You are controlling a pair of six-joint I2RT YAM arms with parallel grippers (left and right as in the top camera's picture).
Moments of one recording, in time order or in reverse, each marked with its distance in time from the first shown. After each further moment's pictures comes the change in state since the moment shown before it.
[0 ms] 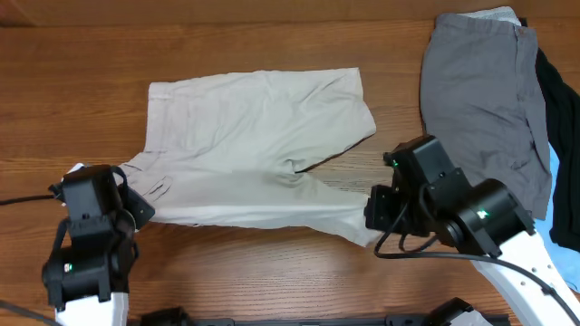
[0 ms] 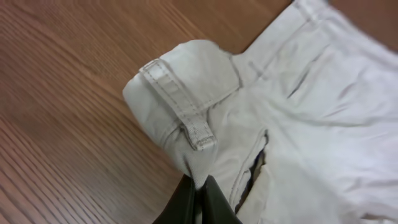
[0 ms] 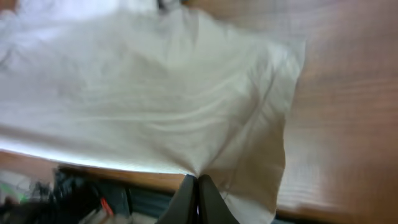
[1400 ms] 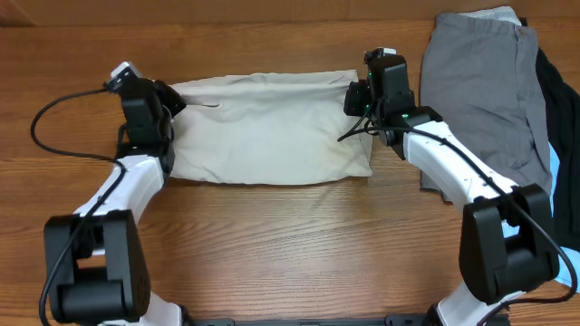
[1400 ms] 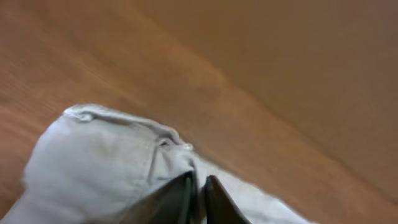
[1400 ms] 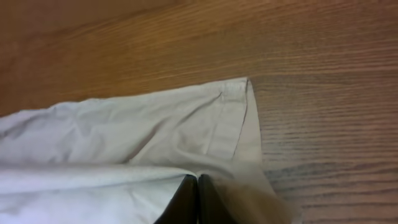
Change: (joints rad) left arm -0.136 0.852 0.012 1.336 0.059 -0.007; right arm -0.217 0.679 0.036 1.090 0.240 -0.266
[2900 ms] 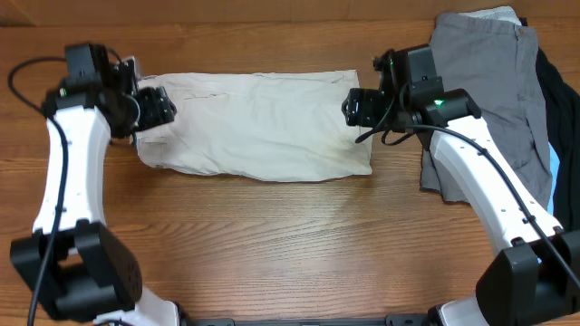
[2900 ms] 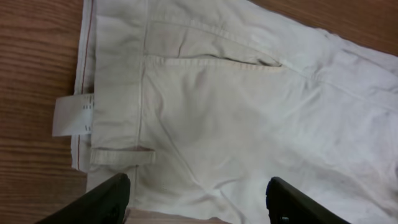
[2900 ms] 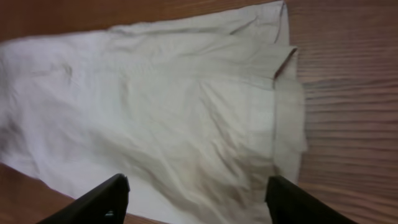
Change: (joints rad) left arm 0.150 0.058 0.639 -1.288 0.416 0.474; right arm -0.034 -0.138 0.164 -0.533 -0.259 -0.053
